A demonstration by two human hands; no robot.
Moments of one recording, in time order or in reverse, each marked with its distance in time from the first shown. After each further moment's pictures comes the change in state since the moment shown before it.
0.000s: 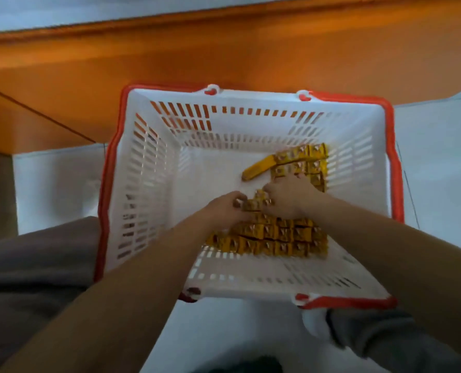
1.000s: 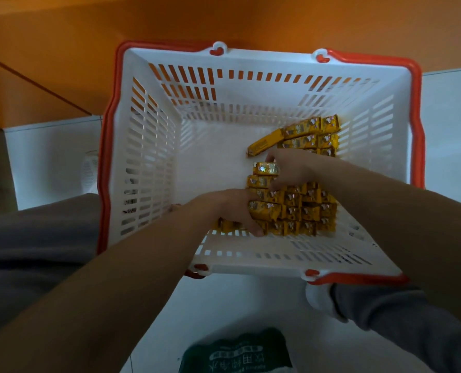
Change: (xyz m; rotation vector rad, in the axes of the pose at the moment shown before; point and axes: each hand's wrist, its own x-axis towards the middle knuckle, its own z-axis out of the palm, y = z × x) left_hand -0.003 -0.009 0.016 0.280 -0.307 0.142; right_hand 0.009 -0.004 -0.015 0.445 -0.082 0.004
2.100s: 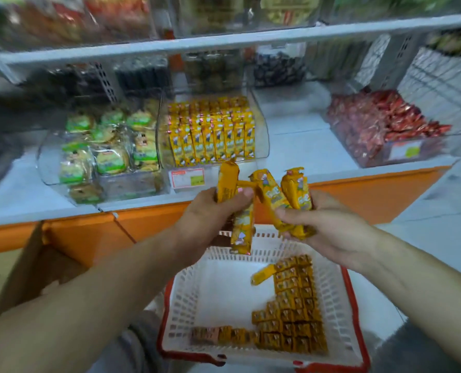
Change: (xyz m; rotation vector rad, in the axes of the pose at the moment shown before) left_hand -0.332 0.203 -0.102 -0.836 0.729 0.461; right_hand -0.318 -0.126 -0.136 1.335 0.440 -0.554
